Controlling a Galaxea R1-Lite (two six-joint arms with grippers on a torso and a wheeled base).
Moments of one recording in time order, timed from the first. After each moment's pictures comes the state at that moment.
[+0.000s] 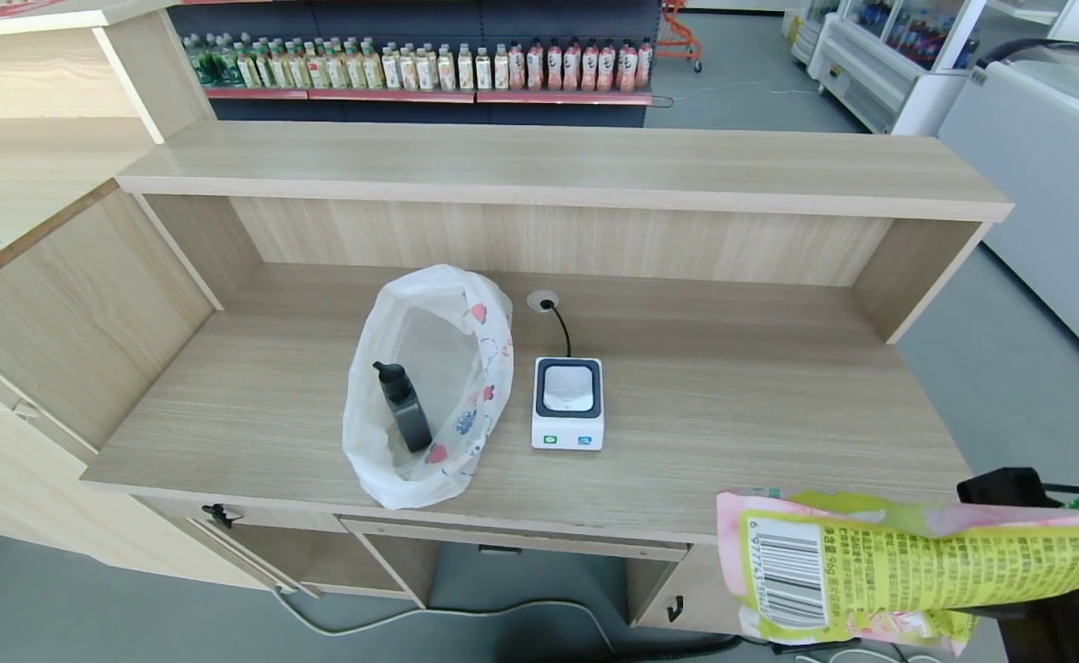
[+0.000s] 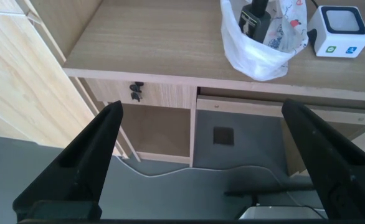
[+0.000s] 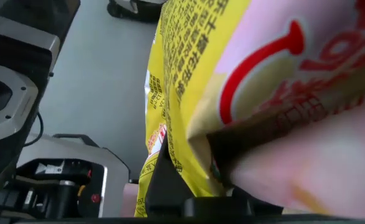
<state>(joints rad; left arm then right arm) 0.00 0.00 0.00 0.00 0.02 0.01 0.04 1.37 -0.42 -0.37 1.34 -1.20</state>
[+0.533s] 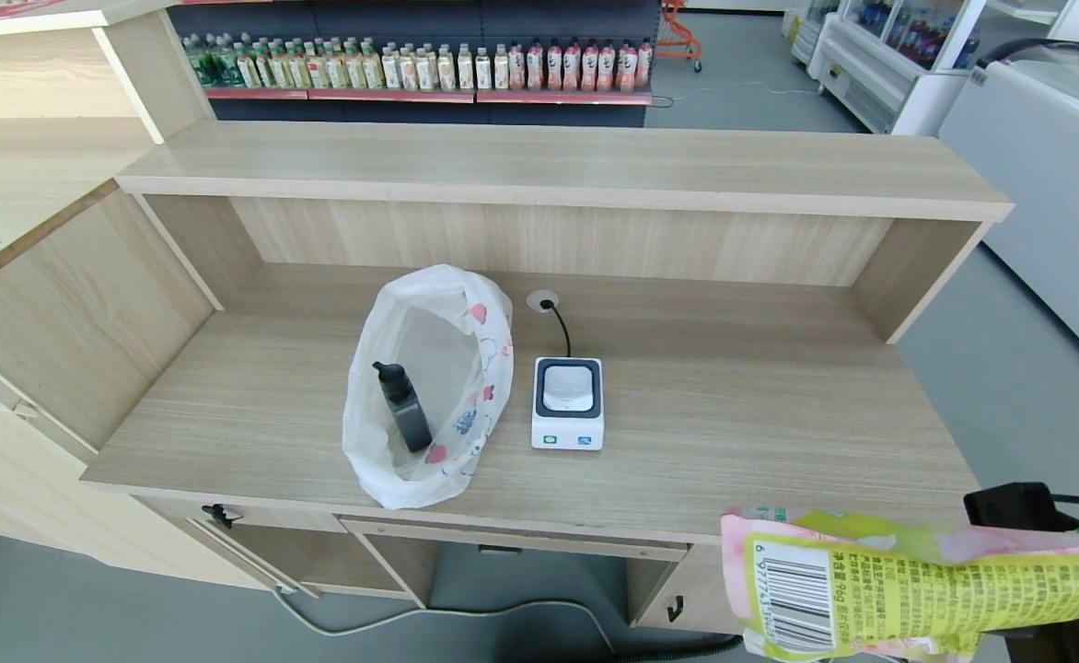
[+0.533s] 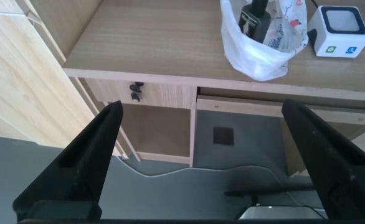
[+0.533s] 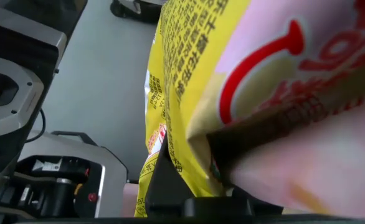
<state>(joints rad) 0.00 0.00 0.00 0.00 0.02 0.01 0.04 1.35 -0.40 -0.35 1.35 -1.24</state>
